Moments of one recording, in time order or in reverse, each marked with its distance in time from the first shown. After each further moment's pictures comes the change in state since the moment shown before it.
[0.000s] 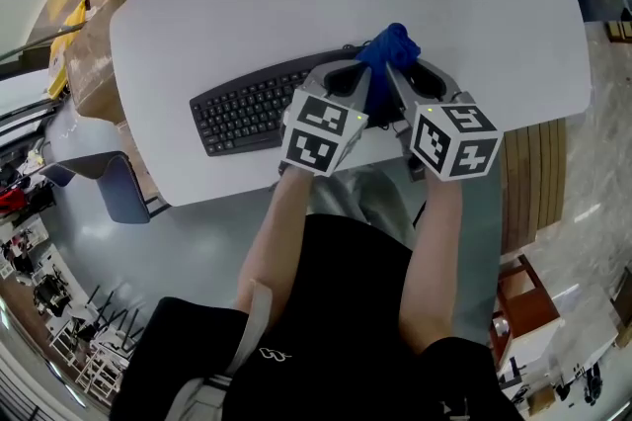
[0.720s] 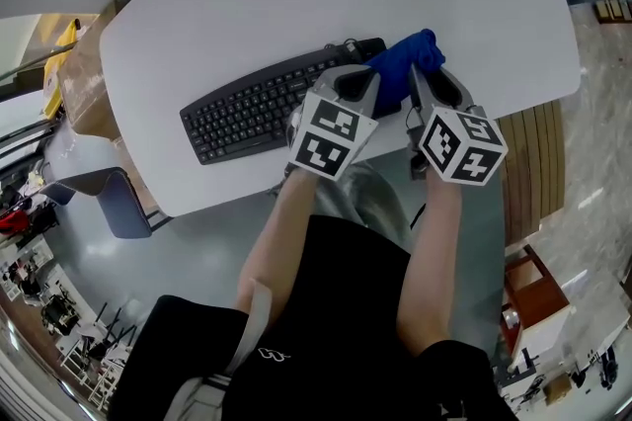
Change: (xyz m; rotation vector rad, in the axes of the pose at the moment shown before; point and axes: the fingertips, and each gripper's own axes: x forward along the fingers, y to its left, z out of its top) left arm 0.019 -0.042 0.005 0.086 0.017 -0.084; right arm -0.043 -0.065 -0.011 0.125 -0.122 -0.237
